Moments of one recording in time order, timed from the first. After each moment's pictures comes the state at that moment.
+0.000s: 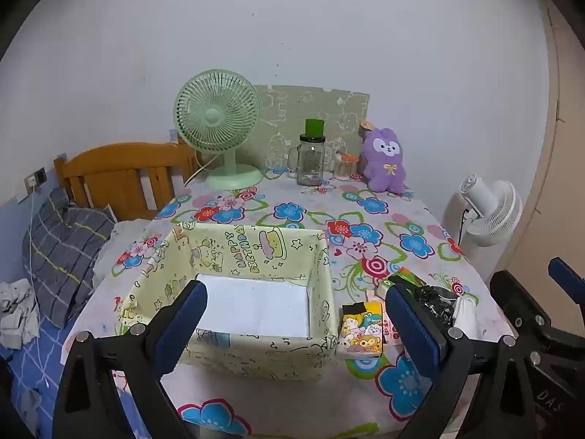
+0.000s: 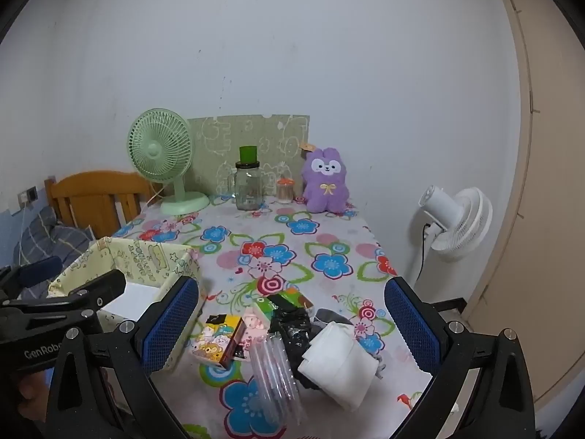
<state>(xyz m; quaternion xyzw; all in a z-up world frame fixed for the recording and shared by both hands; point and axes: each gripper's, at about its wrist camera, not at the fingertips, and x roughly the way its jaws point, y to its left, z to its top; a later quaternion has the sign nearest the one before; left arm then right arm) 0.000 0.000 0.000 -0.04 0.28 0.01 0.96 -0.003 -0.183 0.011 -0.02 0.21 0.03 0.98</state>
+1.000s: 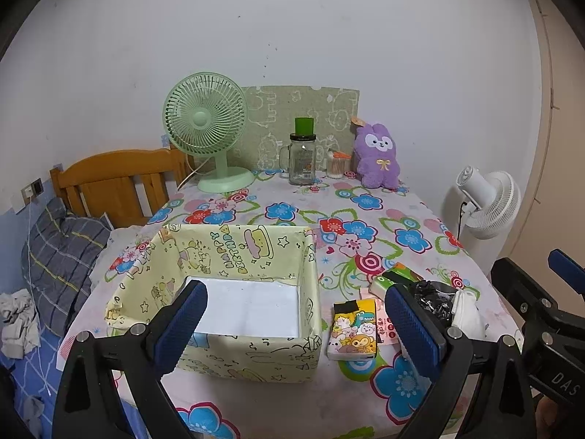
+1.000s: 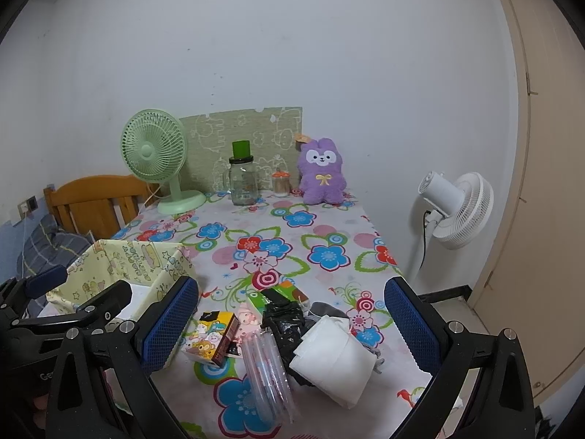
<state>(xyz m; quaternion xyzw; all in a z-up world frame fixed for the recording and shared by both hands) 0.002 -0.017 -0.008 -0.01 0.27 0.01 0.96 0.004 -0.200 0.004 0.02 0.23 0.04 0.97</state>
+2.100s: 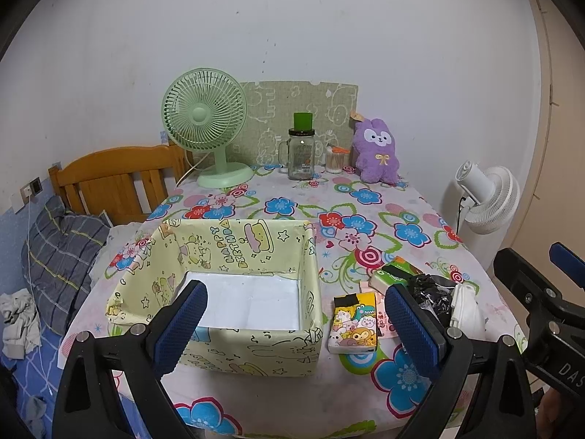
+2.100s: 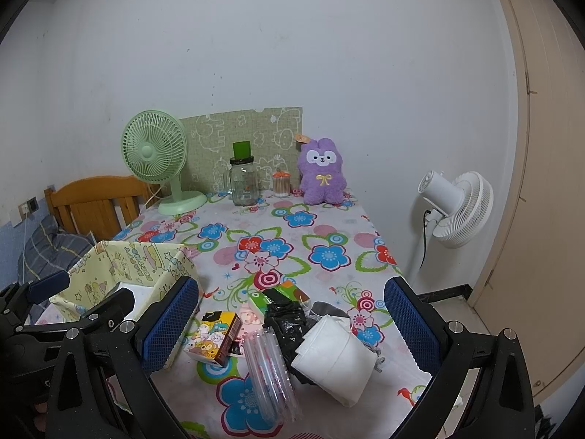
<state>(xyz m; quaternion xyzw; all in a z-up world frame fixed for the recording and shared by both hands) 0.000 -0.019 -0.012 -0.01 0.28 0.01 0.96 0.004 -0.200 0.006 0.02 0.23 0.04 0.97</state>
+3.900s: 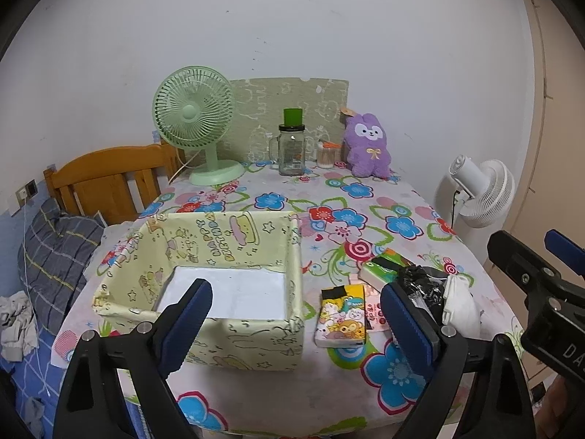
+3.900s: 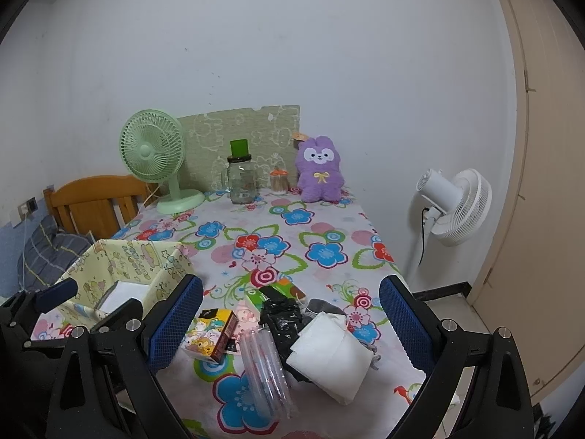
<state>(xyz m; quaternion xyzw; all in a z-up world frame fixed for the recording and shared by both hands) -0.002 -0.034 -0.022 0.00 0.28 0.00 0.96 0.002 -0.205 0.007 0.02 0.24 0.03 0.97</state>
